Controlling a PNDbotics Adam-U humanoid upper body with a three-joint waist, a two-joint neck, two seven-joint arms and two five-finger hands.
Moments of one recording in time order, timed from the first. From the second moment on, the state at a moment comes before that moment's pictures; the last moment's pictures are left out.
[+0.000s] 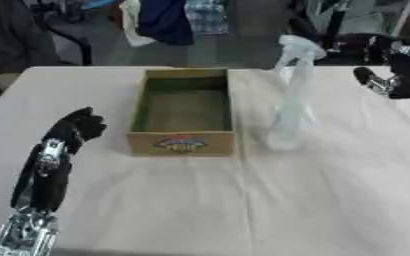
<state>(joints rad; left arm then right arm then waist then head) -0.05 0.20 -0.08 -1.83 0.00 -0.20 -0.06 -0.77 -0.61 0.14 -1.11 -0.08 -0.48 0.69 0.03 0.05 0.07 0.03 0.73</state>
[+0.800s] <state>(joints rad) -0.10 0.19 -0.09 -1.80 -0.01 -0.19 -0.17 -0.84 -0.61 0.15 -1.09 -0.06 -0.49 0.68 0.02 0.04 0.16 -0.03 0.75</state>
